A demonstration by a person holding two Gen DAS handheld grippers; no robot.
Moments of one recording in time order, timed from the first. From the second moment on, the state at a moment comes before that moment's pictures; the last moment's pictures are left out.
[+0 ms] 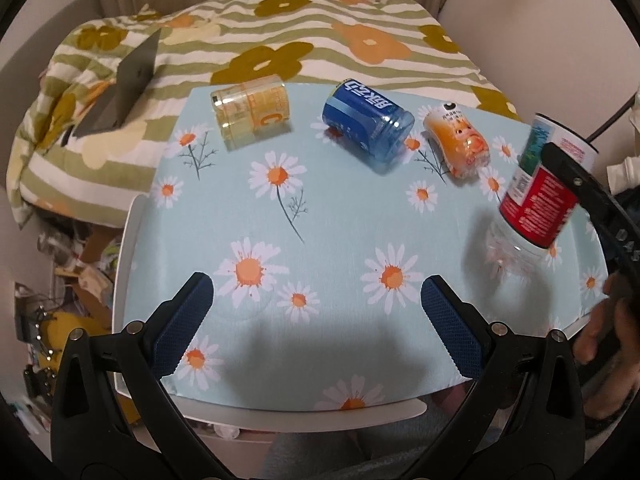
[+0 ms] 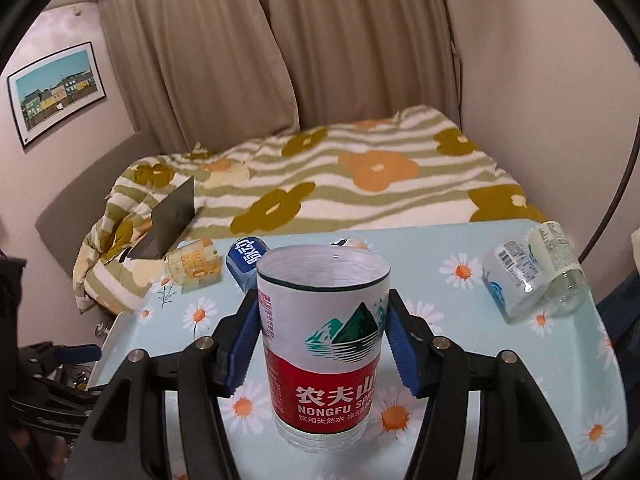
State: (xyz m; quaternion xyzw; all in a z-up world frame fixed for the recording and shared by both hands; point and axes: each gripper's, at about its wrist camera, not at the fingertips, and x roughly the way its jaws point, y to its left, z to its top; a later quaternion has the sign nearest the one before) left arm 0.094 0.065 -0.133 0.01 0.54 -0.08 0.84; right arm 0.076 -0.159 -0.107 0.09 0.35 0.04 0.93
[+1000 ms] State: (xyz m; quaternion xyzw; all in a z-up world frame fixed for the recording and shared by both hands) left arm 0.075 0.065 -0.147 0.03 0.52 -0.08 0.85; right arm 0.018 -0.135 -0.149 0.03 0.32 0.03 0.95
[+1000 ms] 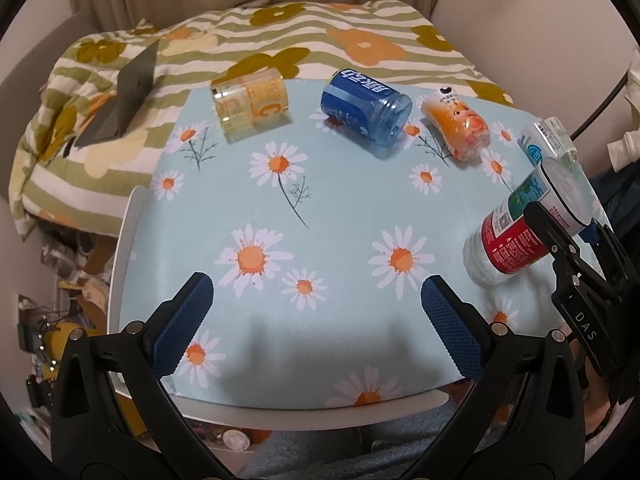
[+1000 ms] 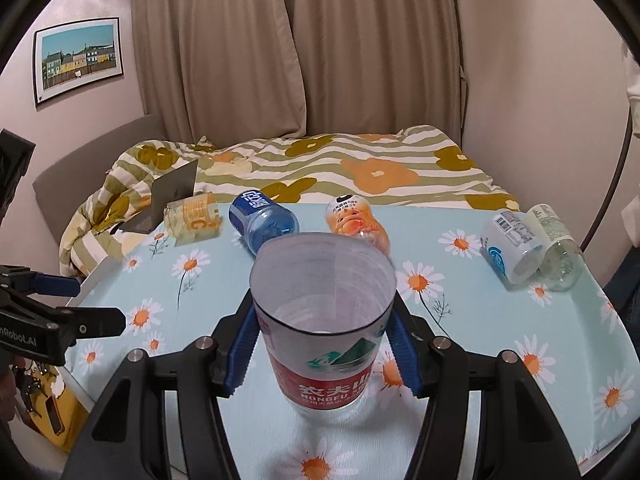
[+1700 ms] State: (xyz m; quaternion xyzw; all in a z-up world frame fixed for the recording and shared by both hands) left arm 0.061 0.066 -0.136 0.03 0.50 -0.09 0.86; right arm 0.008 -0.132 -0.141 0.04 0.32 0.01 0.95
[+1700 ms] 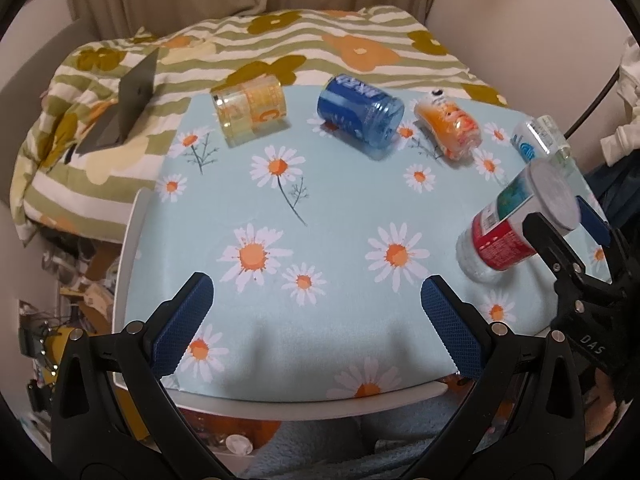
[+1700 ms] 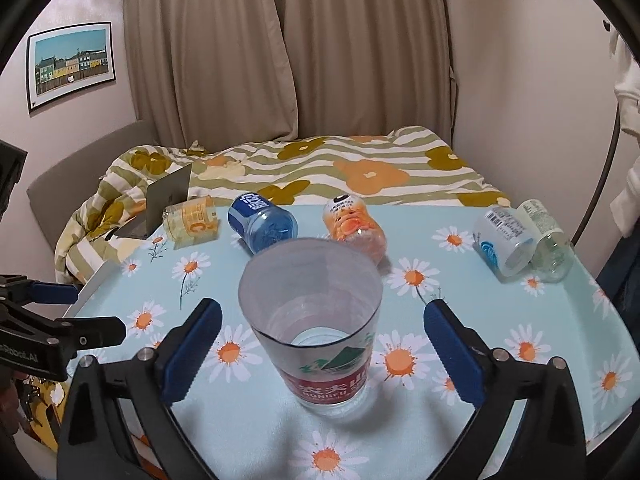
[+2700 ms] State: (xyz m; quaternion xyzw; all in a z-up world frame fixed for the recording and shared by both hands) left arm -0.050 0.006 -0.018 0.03 0.43 -0.05 0.90; right arm -0.075 -0.217 -0.029 0.05 0.44 -0.03 0.89
